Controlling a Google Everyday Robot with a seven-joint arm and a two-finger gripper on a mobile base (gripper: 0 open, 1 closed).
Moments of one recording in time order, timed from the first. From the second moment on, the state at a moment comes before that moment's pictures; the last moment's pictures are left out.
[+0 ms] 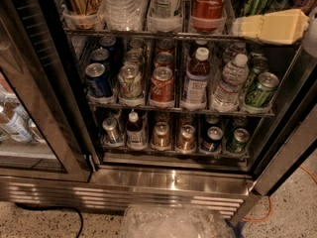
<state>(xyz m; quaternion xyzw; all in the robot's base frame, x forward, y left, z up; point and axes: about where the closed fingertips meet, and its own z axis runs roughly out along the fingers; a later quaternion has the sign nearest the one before) 0.514 -0.227 1.050 -0.03 0.84 0.11 0.53</state>
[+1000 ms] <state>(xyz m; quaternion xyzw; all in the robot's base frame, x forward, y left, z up) 0.511 -0.243 1.060 0.01 0.82 0.08 0.57</state>
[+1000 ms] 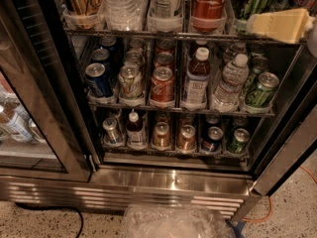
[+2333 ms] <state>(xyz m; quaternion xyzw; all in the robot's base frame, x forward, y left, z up) 0.520 -0.260 1.070 0.01 0.80 0.02 0.60</state>
